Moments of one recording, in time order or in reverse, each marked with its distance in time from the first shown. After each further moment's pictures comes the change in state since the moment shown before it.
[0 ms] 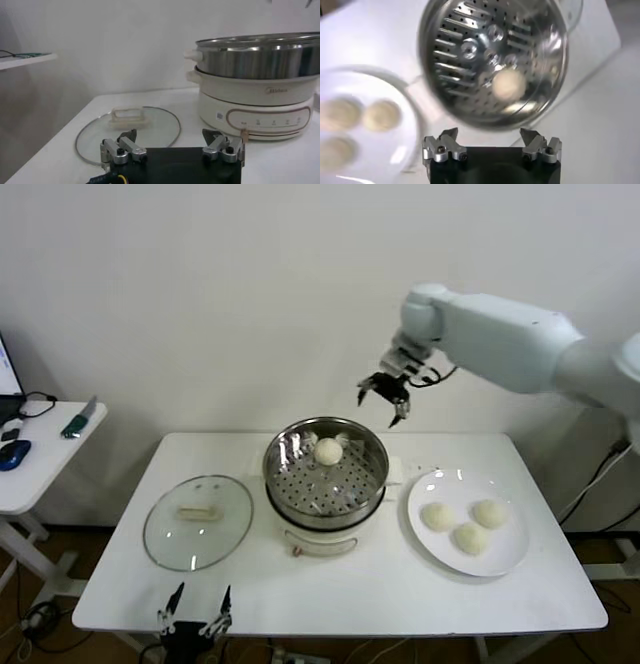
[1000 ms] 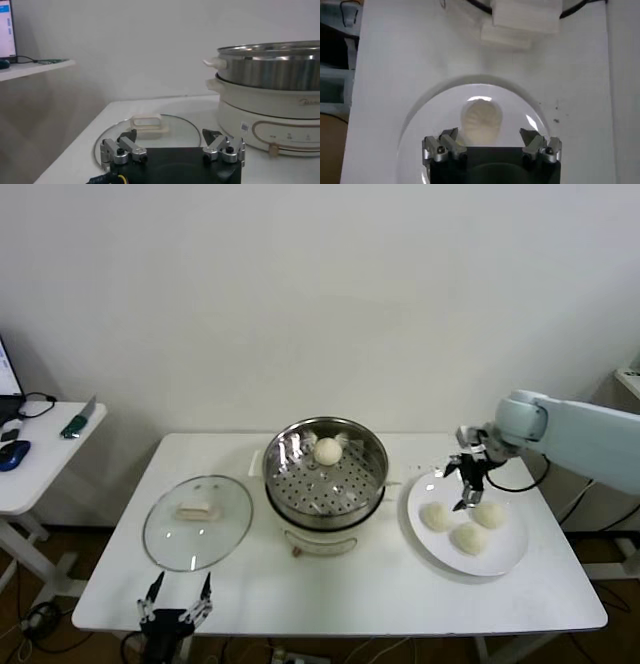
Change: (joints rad) left arm -0.051 0.014 -0.084 0.018 -0.065 0.006 0.024; right arm -0.304 -0.305 0.105 0.183 0.033 -0.480 0.162
